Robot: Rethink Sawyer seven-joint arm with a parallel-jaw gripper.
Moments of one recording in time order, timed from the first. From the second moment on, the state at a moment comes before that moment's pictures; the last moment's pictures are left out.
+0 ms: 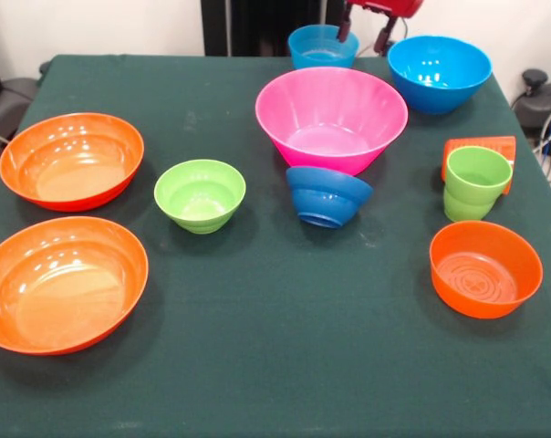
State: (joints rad) arm 0.03 -0.70 -0.06 1.97 -0.20 0.51 2.13
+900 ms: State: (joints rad) arm 0.00 -0.70 -0.04 1.97 -0.32 0.51 2.13
